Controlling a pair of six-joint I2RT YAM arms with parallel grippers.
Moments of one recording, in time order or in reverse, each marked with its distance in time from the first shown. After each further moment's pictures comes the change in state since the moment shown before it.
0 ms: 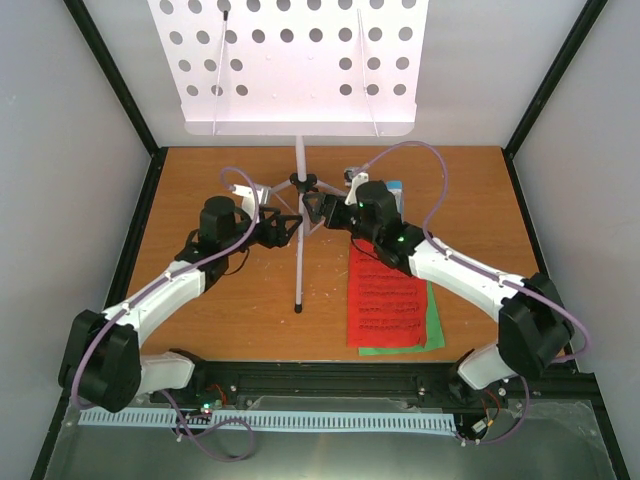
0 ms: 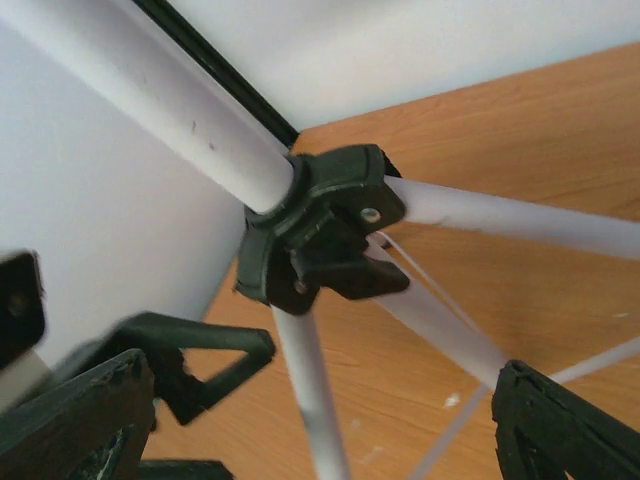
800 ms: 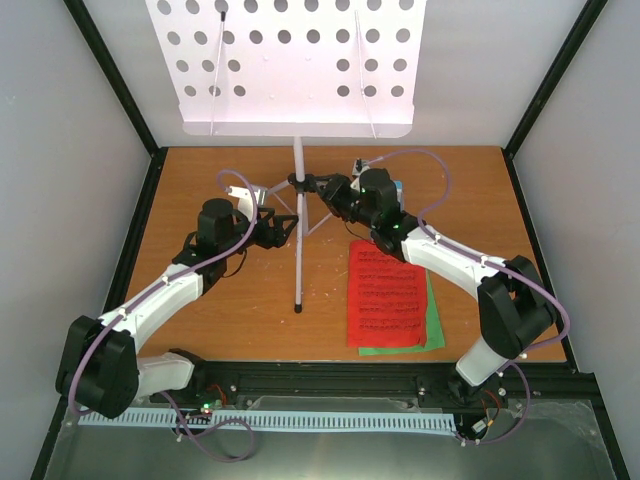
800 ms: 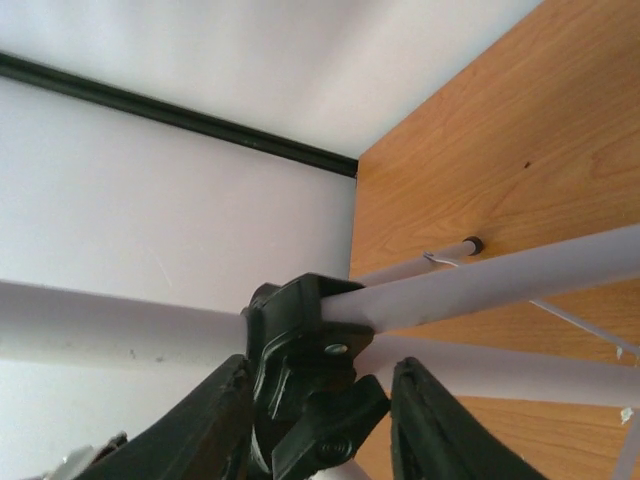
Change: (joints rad) left arm 0.002 -0.036 -0.015 -0.024 -0.078 0.018; right arm -0.078 0.140 0.075 0.163 -0.138 0.552
